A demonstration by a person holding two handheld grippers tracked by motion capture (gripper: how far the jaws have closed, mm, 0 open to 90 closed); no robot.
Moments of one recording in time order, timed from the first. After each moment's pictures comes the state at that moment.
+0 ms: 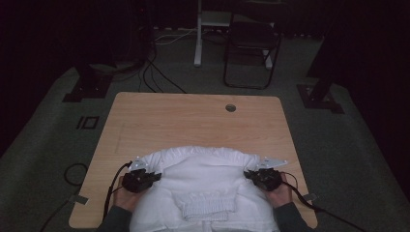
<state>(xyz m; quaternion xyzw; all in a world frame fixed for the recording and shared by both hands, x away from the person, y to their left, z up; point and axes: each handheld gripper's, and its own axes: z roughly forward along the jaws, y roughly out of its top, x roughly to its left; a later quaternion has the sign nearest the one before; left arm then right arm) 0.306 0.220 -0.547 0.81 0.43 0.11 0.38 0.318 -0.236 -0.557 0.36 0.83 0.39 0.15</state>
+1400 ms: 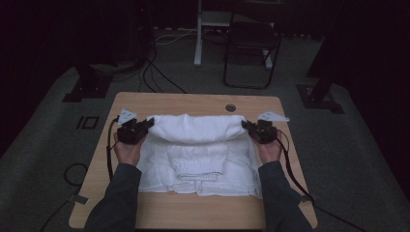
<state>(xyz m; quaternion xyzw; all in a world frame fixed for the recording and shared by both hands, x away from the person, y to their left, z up) 0.387 0.234 -0.431 0.68 0.46 0.25 0.52 0.416 -0.224 -0.454 0.42 0.72 0.51 0.24</state>
